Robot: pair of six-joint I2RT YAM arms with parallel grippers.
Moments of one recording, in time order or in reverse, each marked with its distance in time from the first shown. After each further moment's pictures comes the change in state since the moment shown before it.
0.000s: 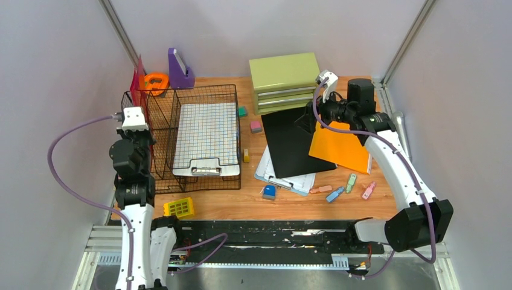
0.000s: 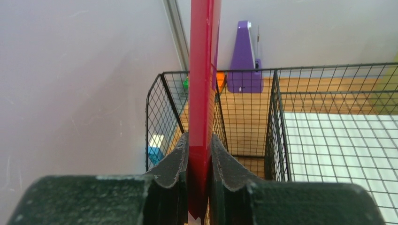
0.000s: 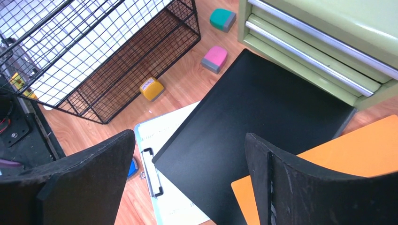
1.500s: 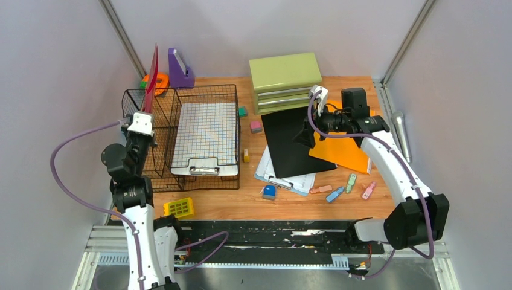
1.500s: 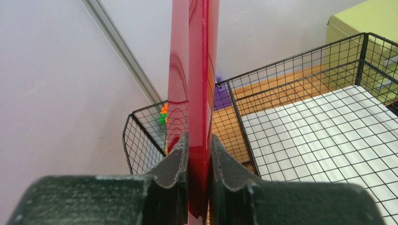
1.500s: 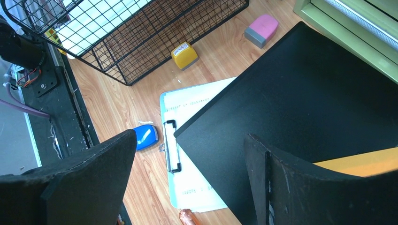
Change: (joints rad) left arm 0.133 -0.040 -0.039 0.061 0.438 0.122; right arm 0.000 0.020 -0.073 -0.110 -0.171 -0.150
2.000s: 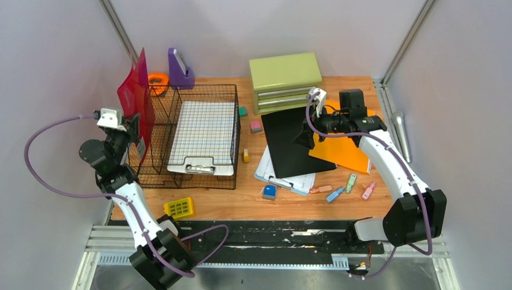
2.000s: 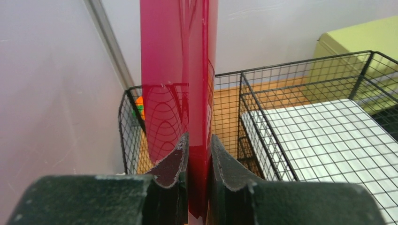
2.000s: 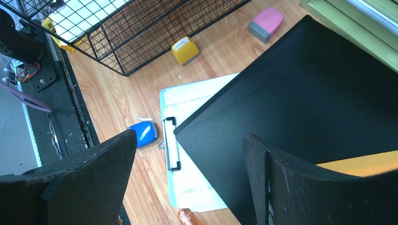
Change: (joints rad) left arm 0.374 0.253 -0.036 0.345 0.426 -0.311; right arm 0.000 0.019 -0.016 0.006 -0.010 -0.019
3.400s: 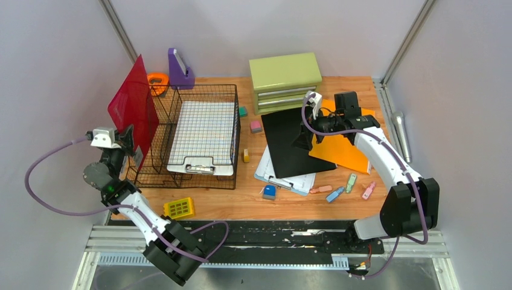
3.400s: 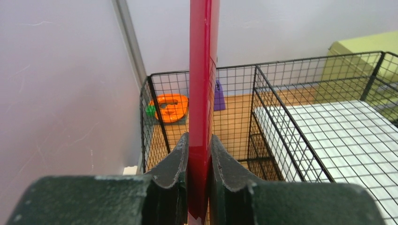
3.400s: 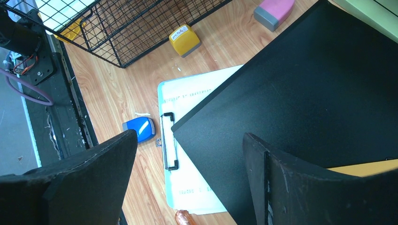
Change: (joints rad) left arm 0.217 -0.031 -0.196 0.351 0.155 -0.190; right arm 0.000 0.077 -0.029 0.027 -0.024 -0.023
